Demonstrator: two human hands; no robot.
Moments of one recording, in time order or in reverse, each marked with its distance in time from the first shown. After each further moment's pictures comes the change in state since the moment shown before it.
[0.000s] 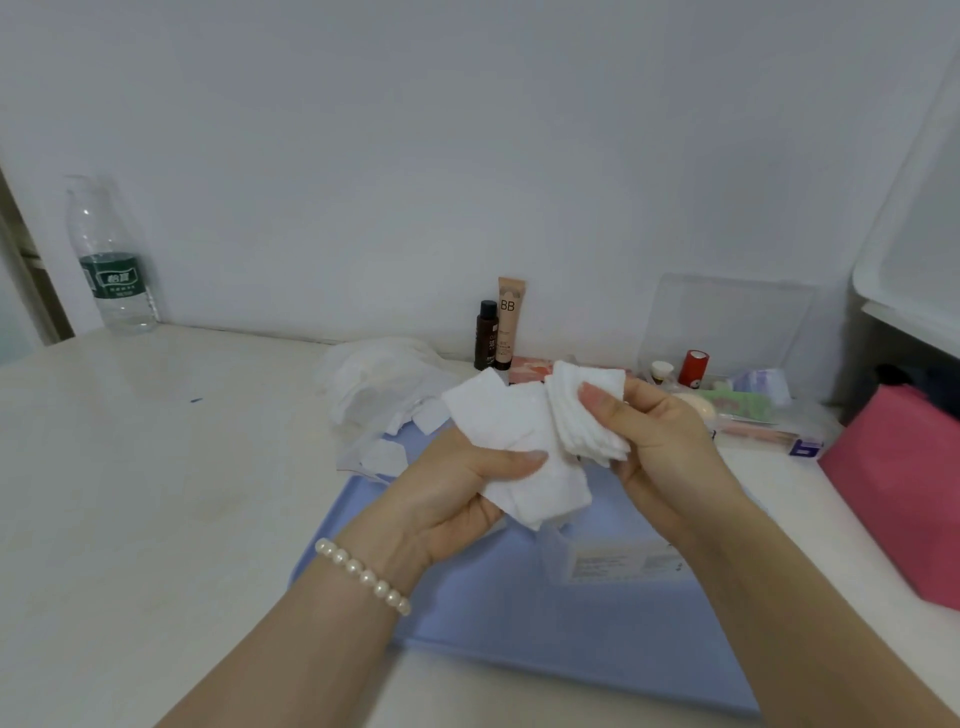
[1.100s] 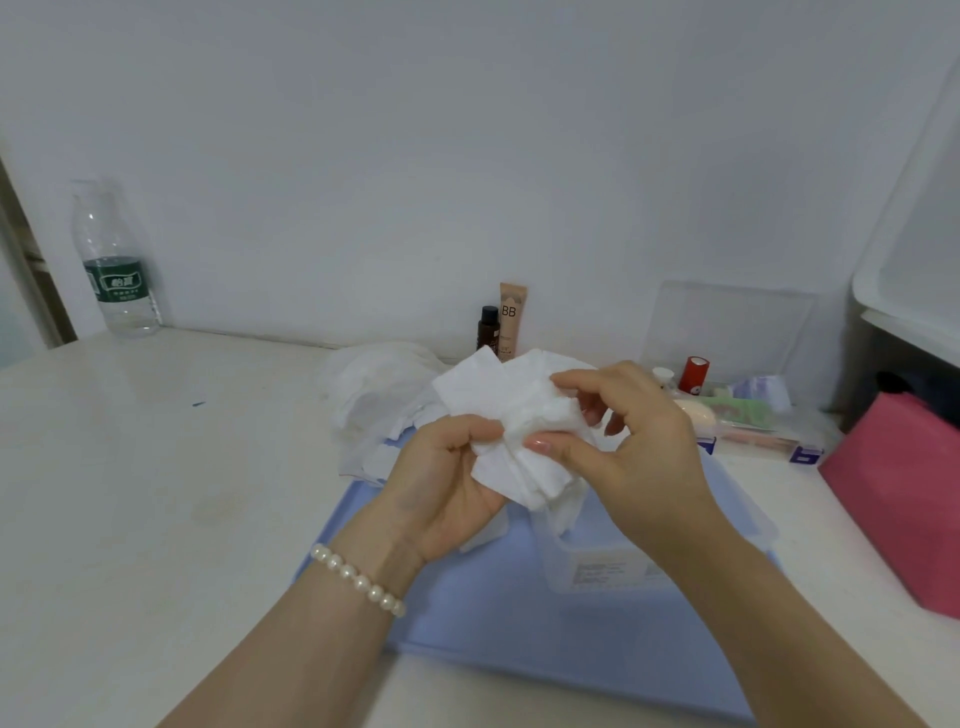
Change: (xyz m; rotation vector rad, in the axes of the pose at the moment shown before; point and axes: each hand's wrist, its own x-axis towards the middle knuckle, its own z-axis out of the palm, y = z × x) left_hand -0.007 0.011 0.002 -0.266 -0.122 0.043; right_hand -0.007 0.007 0.009 -0.929 0.019 -0.669
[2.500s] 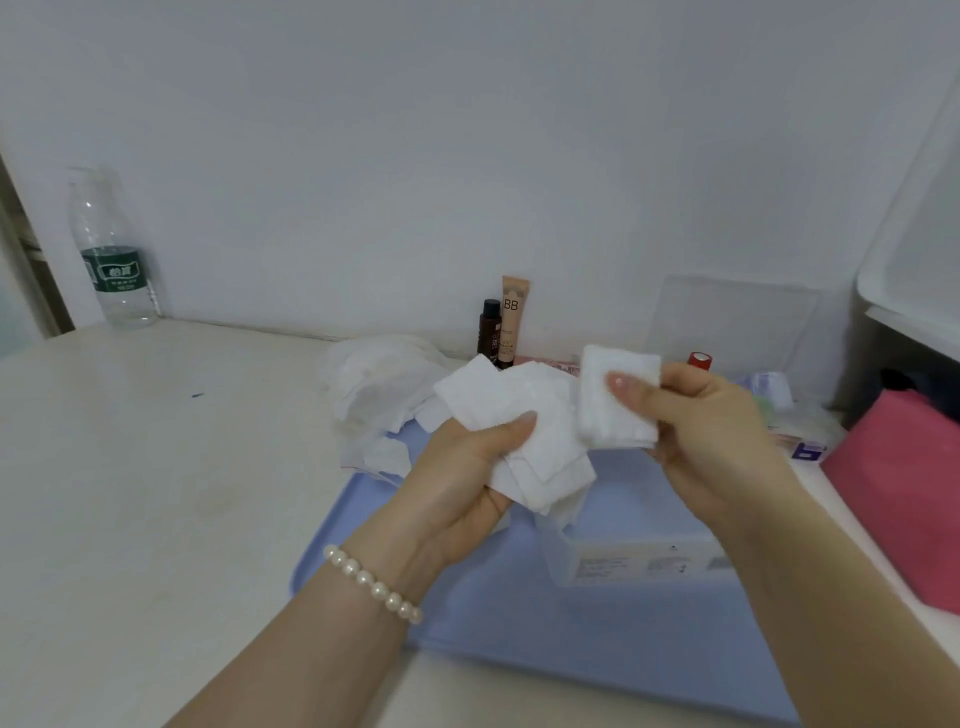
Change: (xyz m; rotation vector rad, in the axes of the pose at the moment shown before) left_hand 0.002 -0.010 0.010 0.171 0.262 0.086; right_hand 0.017 0.001 -0.026 0.784 0.113 0.692
